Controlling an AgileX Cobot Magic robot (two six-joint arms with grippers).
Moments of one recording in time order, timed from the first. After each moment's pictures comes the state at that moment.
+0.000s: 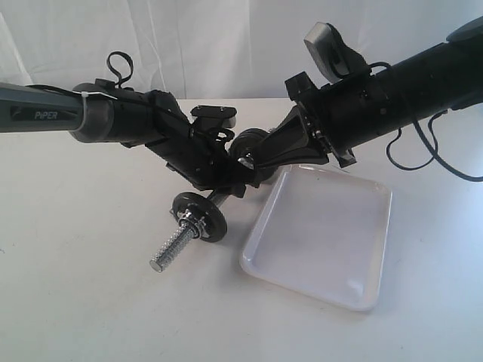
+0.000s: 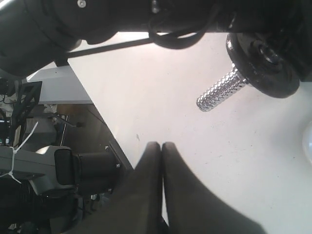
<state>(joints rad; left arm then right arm) -0.58 2.14 -1.55 -0.53 0.50 0.36 0.18 1.71 -1.19 1.16 1.22 -0.72</state>
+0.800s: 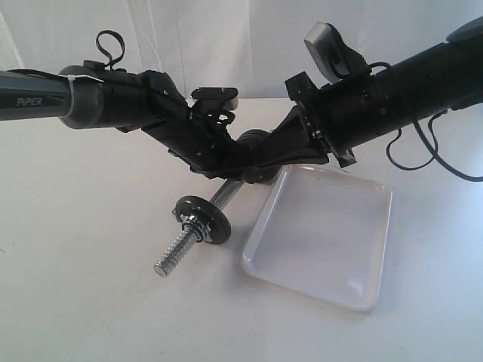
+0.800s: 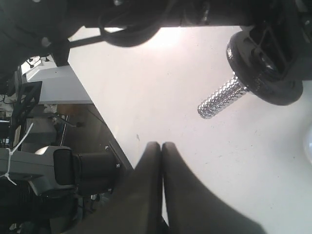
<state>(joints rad) -0.58 2.09 -1.57 -0.55 0.52 0.36 0.18 1.71 -1.19 1.16 1.22 -0.72</state>
